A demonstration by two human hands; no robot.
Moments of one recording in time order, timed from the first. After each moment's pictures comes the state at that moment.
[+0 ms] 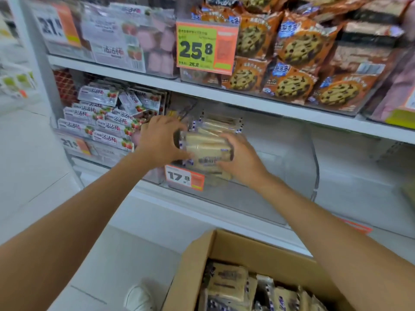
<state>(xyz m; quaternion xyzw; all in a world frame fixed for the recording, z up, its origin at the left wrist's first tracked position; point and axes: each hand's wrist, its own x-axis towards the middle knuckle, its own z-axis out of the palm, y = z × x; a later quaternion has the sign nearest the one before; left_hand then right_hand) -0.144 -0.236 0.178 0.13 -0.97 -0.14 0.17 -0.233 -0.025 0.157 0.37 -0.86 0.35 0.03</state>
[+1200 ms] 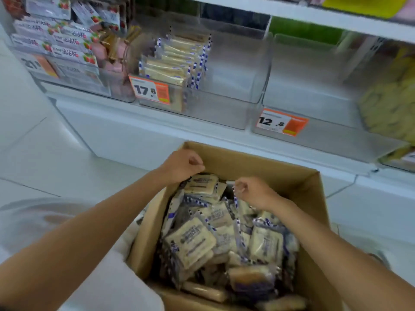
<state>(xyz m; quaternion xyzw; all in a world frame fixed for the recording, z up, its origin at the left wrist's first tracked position) -0.031 -0.041 0.036 0.11 -0.92 -0.38 -0.09 -0.093 0.199 -0.001 0.20 -0.91 0.22 -0.30</state>
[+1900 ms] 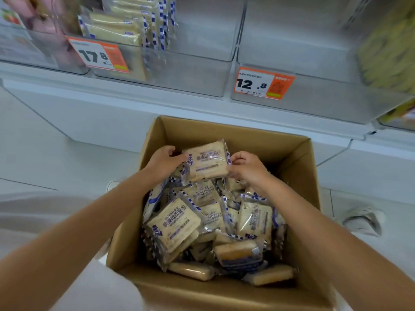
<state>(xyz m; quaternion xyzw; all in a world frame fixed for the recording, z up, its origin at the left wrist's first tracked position) -0.029 -0.005 -0.014 0.30 -0.82 -0.47 -0.14 -0.100 0.224 -0.032 -0.03 -0.78 0.54 -0.32</state>
